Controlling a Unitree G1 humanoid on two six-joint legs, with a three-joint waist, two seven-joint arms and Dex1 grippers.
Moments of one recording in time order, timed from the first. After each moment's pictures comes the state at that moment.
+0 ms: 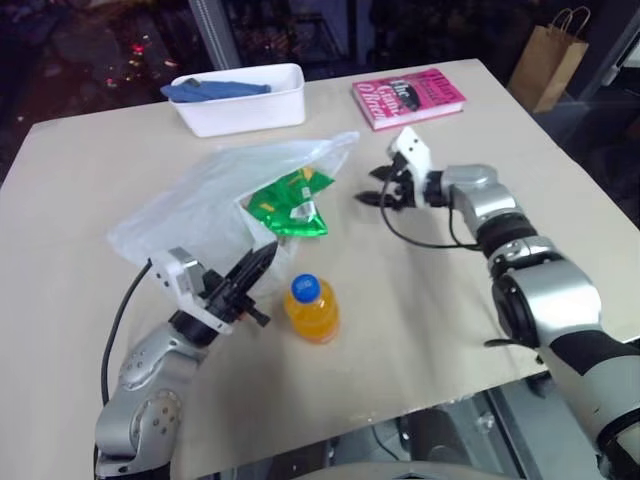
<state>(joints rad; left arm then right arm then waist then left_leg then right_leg) 0.15 0.37 0.26 -0.46 -0.73 0.27 -0.65 -1.25 -0.25 0.07 1.23 -0.03 -0.04 0.87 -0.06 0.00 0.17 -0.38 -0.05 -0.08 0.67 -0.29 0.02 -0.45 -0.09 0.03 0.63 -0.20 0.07</state>
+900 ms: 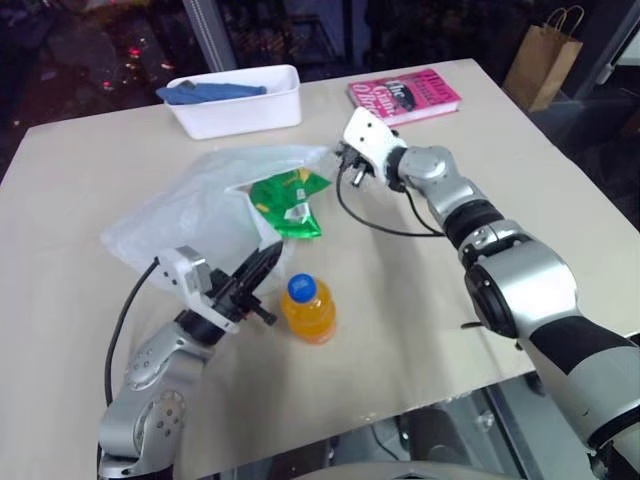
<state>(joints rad) 0.15 0.38 0.22 -0.50 -0.73 0.29 -0.59 -1.37 -0.09 0.14 1.34 -0.23 -0.31 0.56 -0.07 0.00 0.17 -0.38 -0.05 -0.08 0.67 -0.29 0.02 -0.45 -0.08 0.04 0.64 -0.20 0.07</state>
